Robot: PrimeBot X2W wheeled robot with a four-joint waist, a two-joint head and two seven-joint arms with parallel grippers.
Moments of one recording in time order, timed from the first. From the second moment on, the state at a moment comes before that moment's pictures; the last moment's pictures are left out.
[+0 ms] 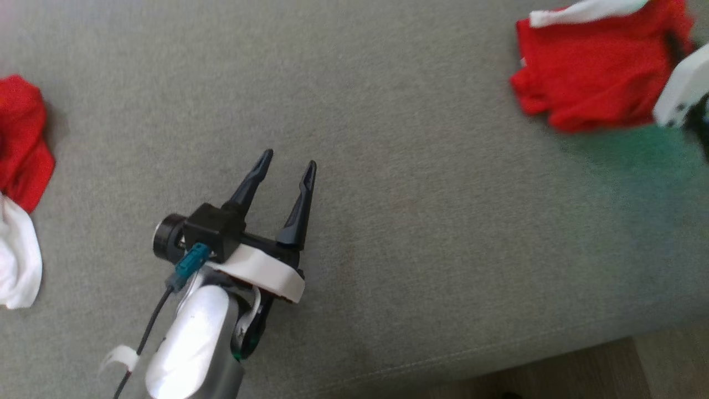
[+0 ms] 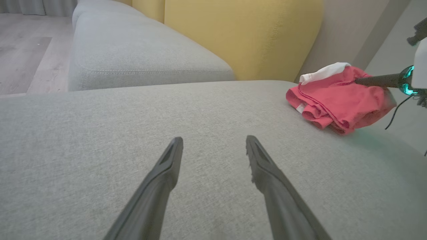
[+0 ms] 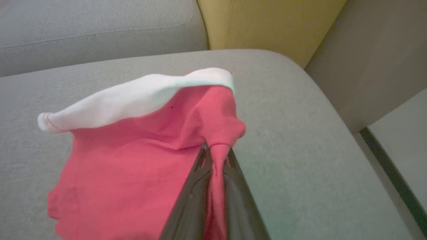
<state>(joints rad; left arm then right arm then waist) -0.28 0.04 -0.36 0.26 -0.18 -0.08 -0.26 -1.02 -0.44 0.50 1.11 0.62 0.12 0.12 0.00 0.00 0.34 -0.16</state>
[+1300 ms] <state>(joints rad) -0.18 0.05 -0.19 0.23 -0.20 -0.04 -0.26 -0.89 -0.44 0.53 0.87 0.62 0.12 -0.24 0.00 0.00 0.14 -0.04</state>
